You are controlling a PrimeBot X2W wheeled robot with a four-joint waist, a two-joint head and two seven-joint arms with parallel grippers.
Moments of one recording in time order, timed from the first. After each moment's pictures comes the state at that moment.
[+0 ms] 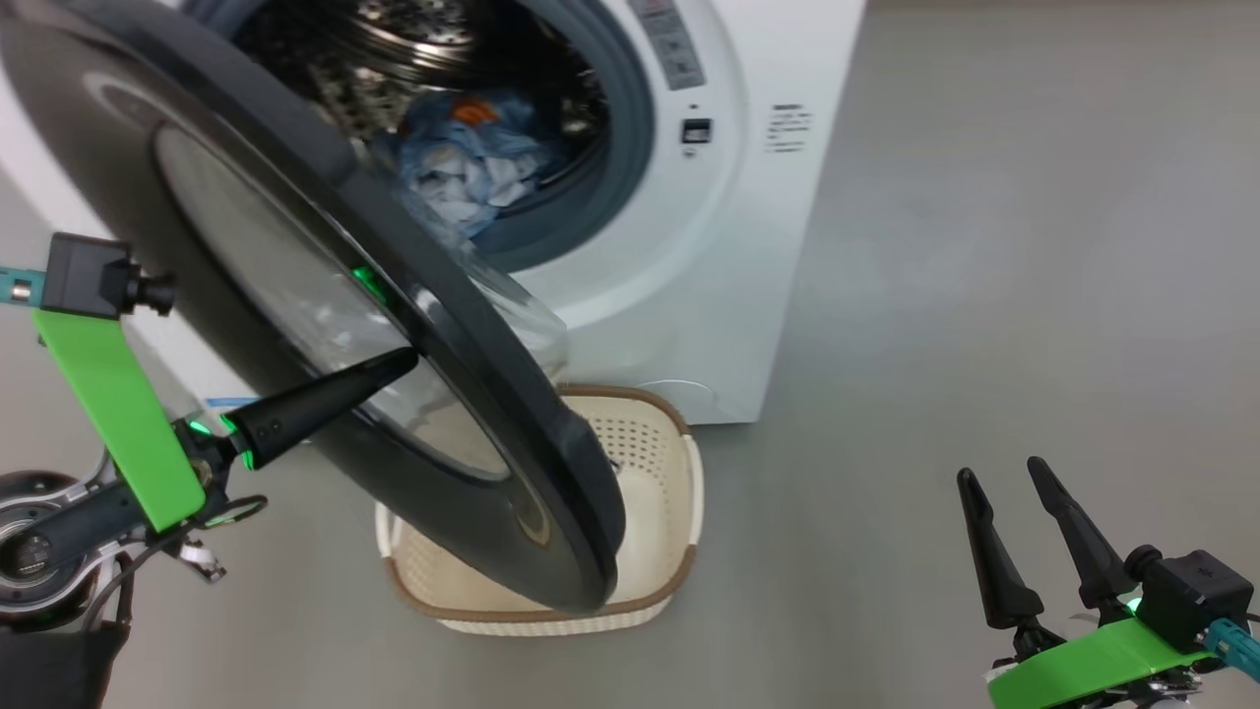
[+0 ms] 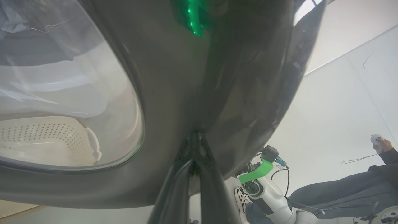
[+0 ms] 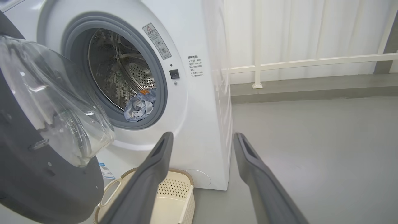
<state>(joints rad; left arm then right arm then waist) -0.51 0.41 -0.13 0.03 -1.52 -0.13 1.00 0.00 -0.18 0.12 0.13 0.38 0.13 -0.25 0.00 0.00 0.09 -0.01</state>
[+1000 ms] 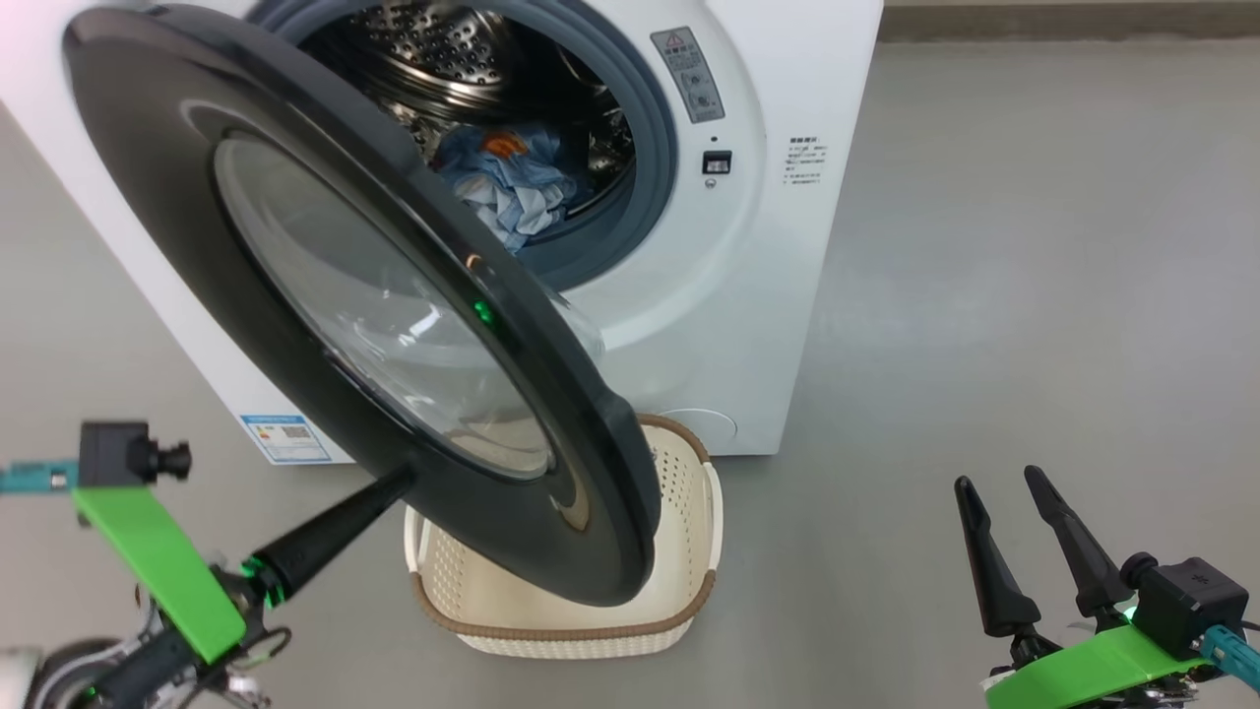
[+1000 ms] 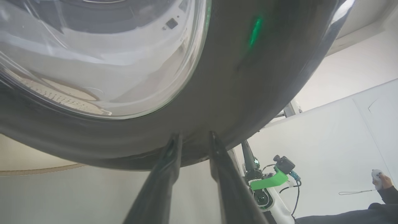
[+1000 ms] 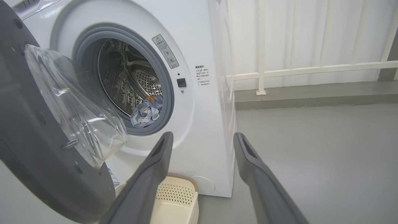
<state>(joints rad) -0.27 0.40 -0.13 0.02 -1.53 -0.13 0.81 0.01 -0.17 0.11 0.13 0.38 0.13 -0.25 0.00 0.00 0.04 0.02</state>
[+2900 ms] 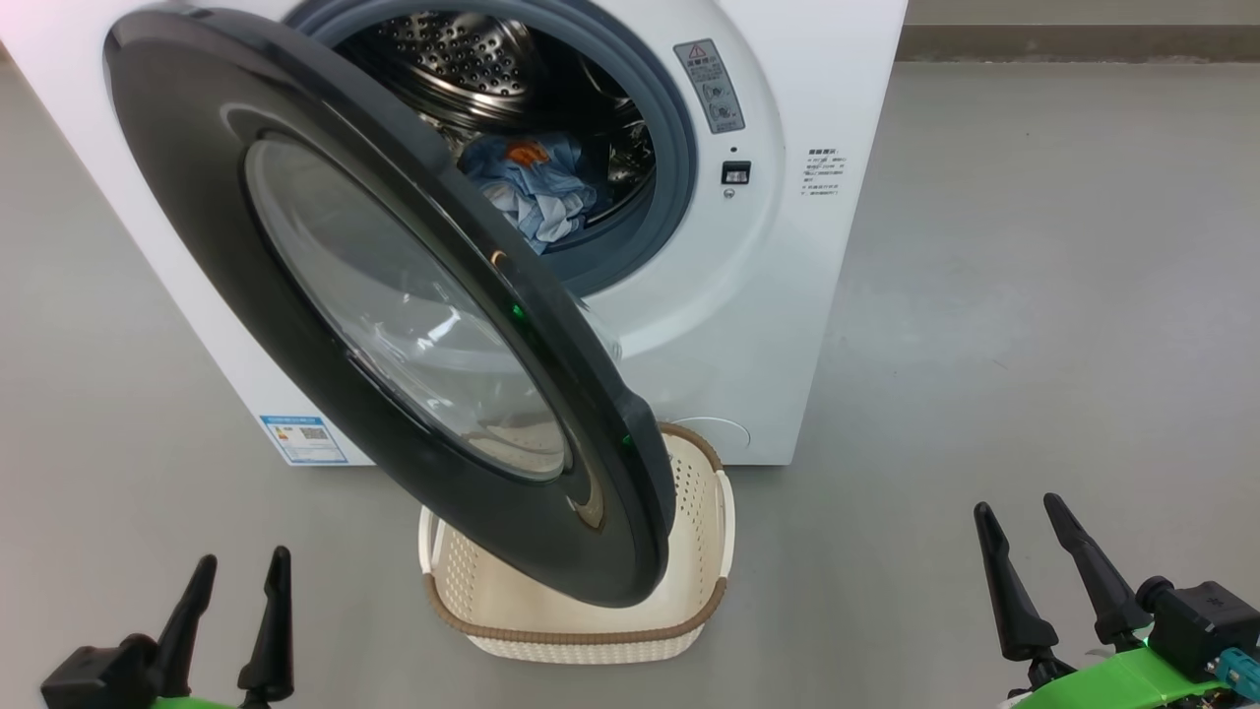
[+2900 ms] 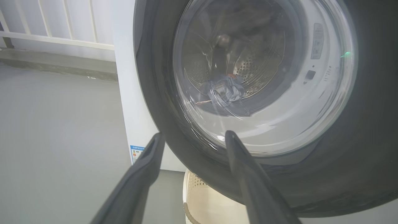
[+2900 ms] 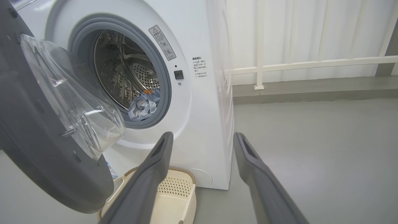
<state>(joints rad) -0.08 0.28 -0.13 0.37 -0.53 -0.13 -0.25 0.06 -0.18 0.09 0.15 0.38 0.13 -0.25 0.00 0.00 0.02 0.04</state>
